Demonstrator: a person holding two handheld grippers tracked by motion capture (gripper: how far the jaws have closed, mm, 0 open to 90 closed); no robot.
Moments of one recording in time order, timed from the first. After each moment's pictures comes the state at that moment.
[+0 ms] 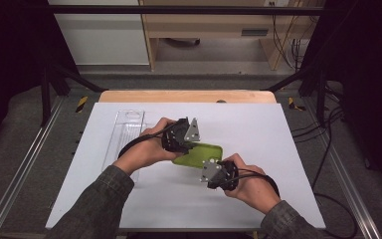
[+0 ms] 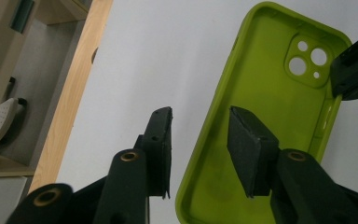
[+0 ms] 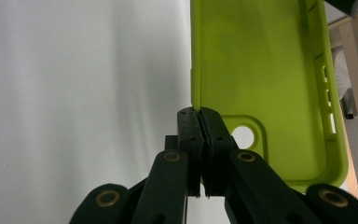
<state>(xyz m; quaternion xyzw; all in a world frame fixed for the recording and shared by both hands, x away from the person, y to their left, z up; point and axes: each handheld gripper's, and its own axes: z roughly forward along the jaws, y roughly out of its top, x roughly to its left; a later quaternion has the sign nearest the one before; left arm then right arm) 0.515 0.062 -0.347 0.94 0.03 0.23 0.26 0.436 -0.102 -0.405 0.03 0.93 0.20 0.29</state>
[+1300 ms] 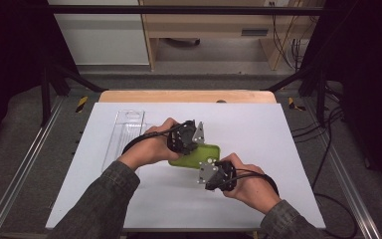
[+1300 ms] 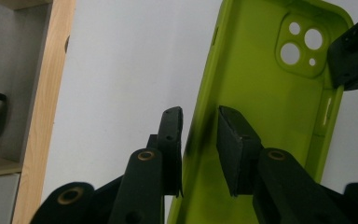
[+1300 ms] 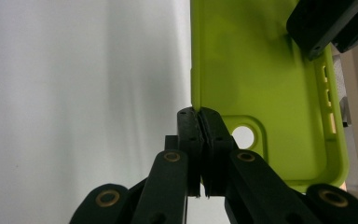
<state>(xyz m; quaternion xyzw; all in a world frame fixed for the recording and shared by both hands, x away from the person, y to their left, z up) 0.517 0.049 -0.348 0.96 0.00 0.21 0.20 0.431 -0.095 -0.397 0.01 0.93 0.20 0.29</state>
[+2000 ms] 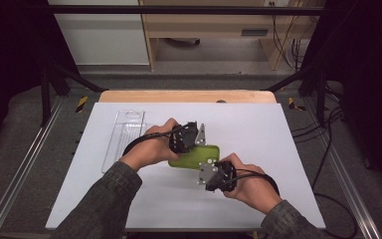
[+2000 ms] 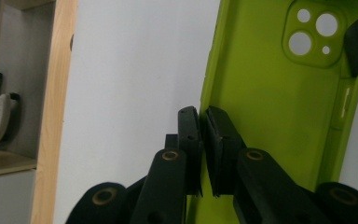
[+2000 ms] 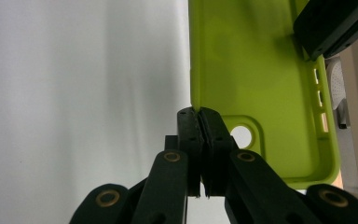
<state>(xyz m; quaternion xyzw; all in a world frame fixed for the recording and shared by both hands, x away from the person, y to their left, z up) 0.515 0.045 -0.350 0.96 -0.02 0.23 0.18 0.429 -0.095 -0.394 0.00 0.94 0.20 0.29</state>
